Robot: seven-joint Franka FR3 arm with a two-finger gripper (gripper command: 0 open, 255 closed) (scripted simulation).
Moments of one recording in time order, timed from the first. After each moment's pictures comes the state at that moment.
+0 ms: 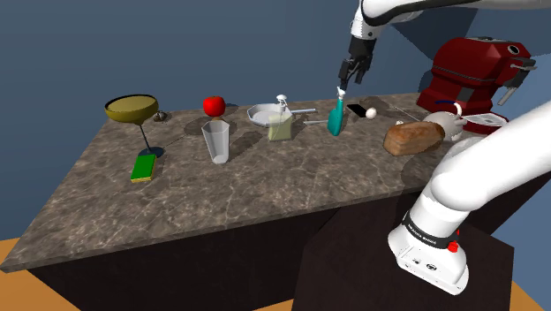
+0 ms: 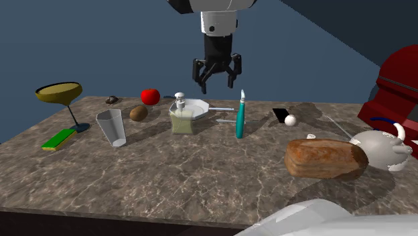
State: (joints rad) arm -0.05 -0.48 -0.23 -2.25 -0.15 1.86 -0.15
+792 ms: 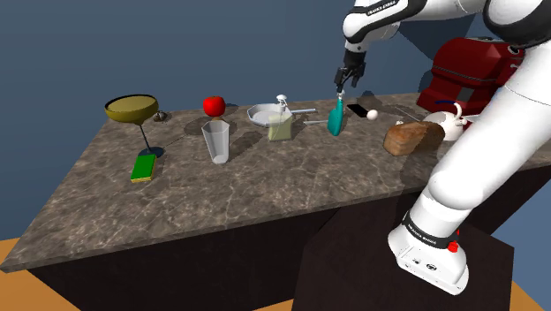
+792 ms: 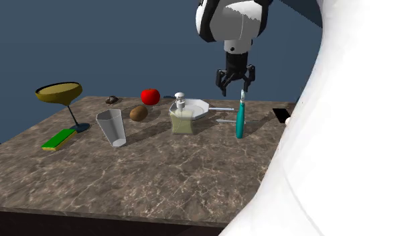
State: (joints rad) arm -0.10 -0.11 -0.39 -2.05 -0.10 2.04 -0.27
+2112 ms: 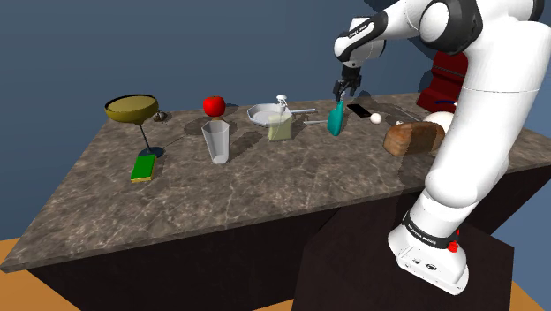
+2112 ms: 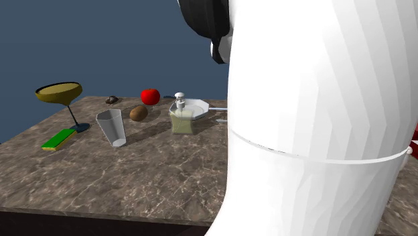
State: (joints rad) arm -0.17 0.21 -0.44 -1.89 0.04 2.19 -0.39
